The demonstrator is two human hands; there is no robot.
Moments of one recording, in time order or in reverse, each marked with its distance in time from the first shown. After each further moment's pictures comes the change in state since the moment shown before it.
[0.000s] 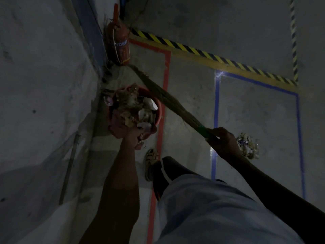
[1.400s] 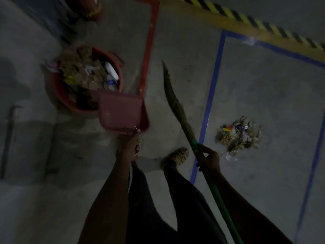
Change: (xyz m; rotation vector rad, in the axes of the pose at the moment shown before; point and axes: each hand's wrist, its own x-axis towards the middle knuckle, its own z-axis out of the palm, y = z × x) left_hand 0.096 -0.215 0.274 -0.210 0.273 -0.130; right_hand -0.074 0.307 0.073 0.672 -0.201 0.812
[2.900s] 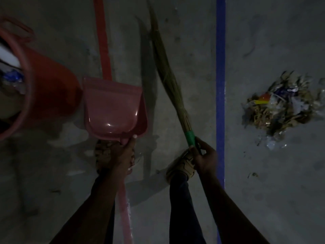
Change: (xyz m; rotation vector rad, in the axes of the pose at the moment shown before) left_hand 0.183 -0.122 0.139 0.418 0.142 0.199; right_hand 0.238 0.237 0.120 0.224 0.173 -0.055
